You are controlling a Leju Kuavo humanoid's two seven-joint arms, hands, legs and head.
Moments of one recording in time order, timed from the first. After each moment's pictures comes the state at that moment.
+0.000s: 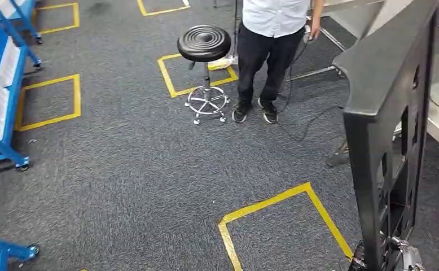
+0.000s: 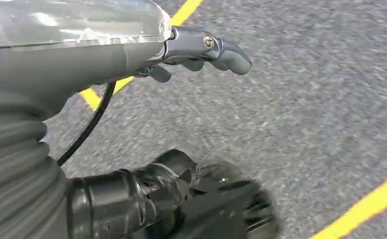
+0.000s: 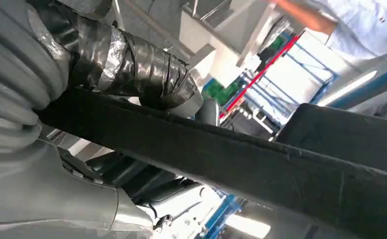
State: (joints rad) left arm -0.07 -0.23 0.99 -0.22 -1.19 0.34 -0.37; right arm 0.45 0.34 -0.12 -2.04 0.56 -0.70 -0.69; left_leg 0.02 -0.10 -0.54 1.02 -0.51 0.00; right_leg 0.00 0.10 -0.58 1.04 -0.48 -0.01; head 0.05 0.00
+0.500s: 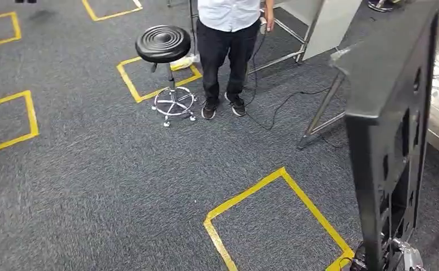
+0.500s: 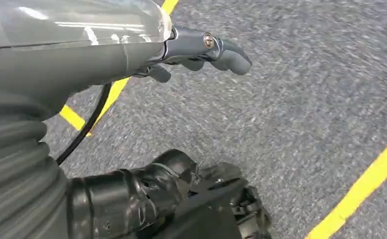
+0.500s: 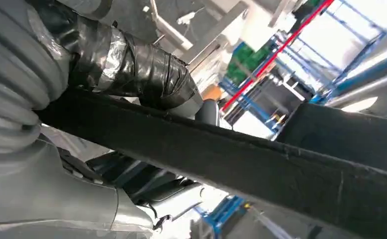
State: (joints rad) left arm -0.07 -0.23 1.00 -0.22 -1.19 0.33 -0.37; right arm 0.46 0.34 -0.12 -2.04 0.56 -0.70 -0.69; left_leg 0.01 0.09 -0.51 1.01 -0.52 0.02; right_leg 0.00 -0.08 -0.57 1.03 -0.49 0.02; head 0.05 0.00
